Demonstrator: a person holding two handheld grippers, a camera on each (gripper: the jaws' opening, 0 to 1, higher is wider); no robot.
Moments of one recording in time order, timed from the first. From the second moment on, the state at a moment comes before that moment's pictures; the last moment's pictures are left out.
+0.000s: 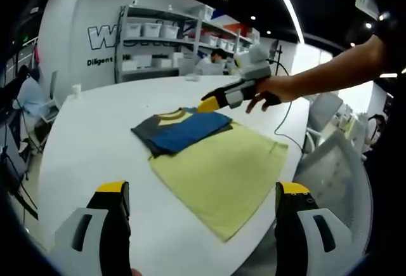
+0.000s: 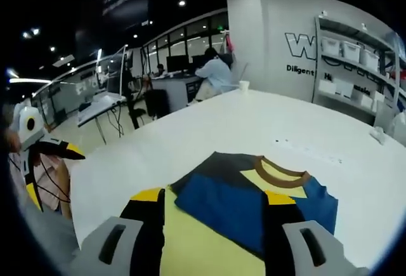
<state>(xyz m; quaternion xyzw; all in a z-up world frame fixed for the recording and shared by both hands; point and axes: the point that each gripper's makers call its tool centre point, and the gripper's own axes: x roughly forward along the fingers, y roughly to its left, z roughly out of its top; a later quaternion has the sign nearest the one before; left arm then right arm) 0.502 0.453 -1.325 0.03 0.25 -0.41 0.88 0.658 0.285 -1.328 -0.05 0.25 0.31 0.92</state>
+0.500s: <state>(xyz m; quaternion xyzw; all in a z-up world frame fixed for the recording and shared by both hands) 0.499 0.428 -1.338 0.04 0.26 -0.42 0.87 0.624 0.233 -1.319 -0.07 0.25 0.30 0.92</state>
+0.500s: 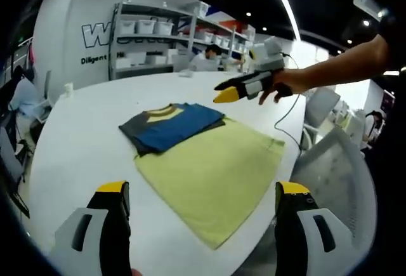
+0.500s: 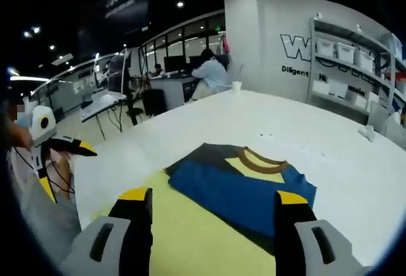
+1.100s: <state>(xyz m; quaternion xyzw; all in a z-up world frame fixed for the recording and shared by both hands) 0.509 0.409 -1.358 0.07 0.28 -0.44 0.85 0.571 0.177 -1.342 -0.10 0.27 0.31 0.91</state>
